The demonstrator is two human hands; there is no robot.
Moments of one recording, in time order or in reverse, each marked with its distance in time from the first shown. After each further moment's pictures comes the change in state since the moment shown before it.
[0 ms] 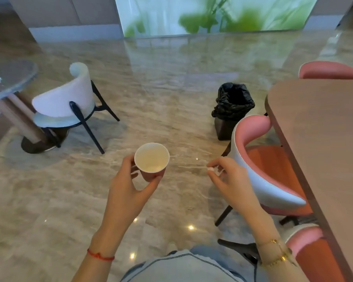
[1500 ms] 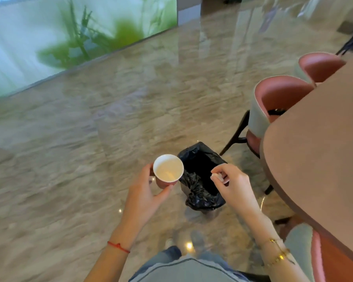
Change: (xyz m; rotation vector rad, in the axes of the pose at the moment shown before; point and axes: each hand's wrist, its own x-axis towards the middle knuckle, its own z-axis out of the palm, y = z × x) left_hand 0.954 -0.028 0.441 -0.019 -0.689 0.366; right_hand 0.801 0.337 -0.019 -0.074 0.513 0.521
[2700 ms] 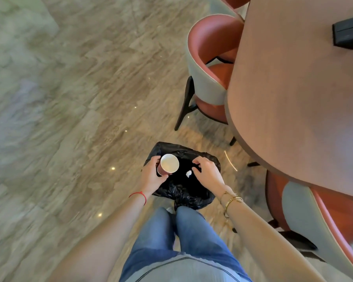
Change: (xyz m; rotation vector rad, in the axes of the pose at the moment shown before) left_hand 0.325 -0.121 0.227 0.136 -0.808 0.018; right_hand 0.186 0.177 0.122 -0.130 -0.033 0.778
